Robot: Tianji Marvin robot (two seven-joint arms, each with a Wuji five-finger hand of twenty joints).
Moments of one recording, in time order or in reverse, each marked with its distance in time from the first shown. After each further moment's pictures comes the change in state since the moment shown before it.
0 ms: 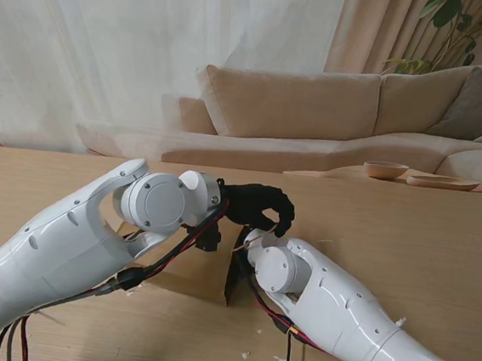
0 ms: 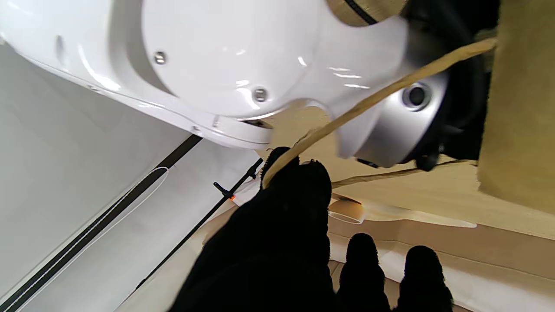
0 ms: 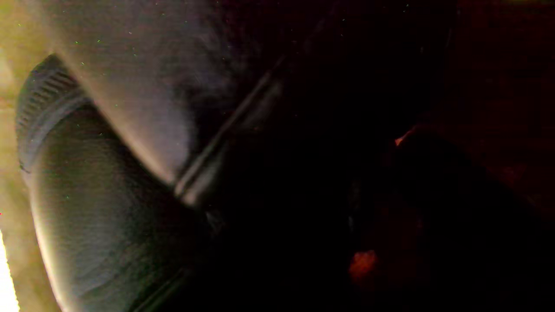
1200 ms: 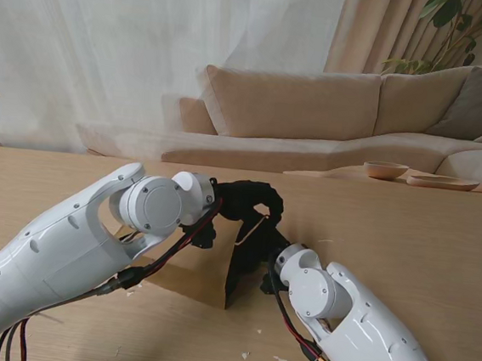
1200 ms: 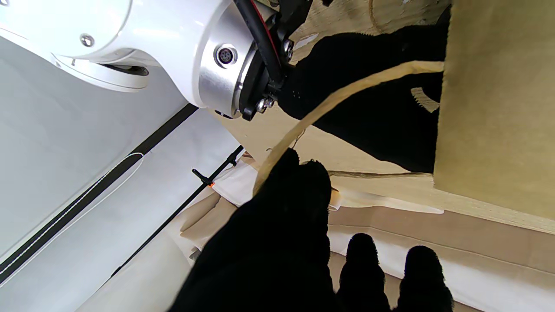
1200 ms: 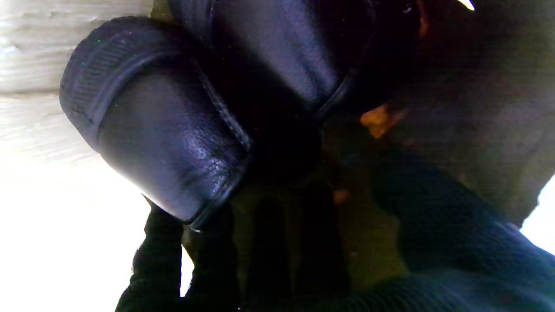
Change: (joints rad) left arm 0.024 0.001 -0.016 0.030 0.037 0.013 0.046; right arm -0.269 0.105 0.275 -0.255 -0.085 -0.003 0.045; left_hand 0.000 0.000 0.000 0.000 0.000 -0.001 0.000 0.000 0.000 0.000 0.000 0.000 0.000 0.000 0.000 0.000 0.000 0.000 0.000 -0.003; right_hand 0.081 0.116 -0.032 0.052 -0.047 0.012 -0.038 0.049 0.043 -0.030 0.067 0.018 0.031 0.017 0.116 0.055 0.112 0.029 0.076 0.152
